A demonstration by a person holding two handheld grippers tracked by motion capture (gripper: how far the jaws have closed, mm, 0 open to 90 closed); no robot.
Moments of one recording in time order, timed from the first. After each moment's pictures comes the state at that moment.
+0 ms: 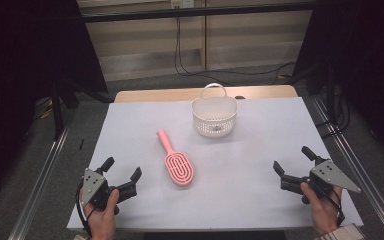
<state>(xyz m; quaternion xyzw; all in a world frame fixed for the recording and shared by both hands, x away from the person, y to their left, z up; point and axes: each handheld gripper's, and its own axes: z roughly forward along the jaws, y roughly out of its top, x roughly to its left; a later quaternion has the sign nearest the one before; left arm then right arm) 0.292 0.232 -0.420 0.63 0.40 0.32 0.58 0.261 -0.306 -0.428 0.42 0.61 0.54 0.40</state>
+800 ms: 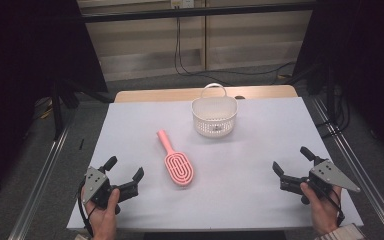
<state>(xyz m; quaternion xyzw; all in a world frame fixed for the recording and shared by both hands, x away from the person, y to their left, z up) 0.295 0.228 -0.418 0.65 0.39 0.30 0.58 0.262 -0.306 -0.429 0.42 0.62 0.54 0.39</state>
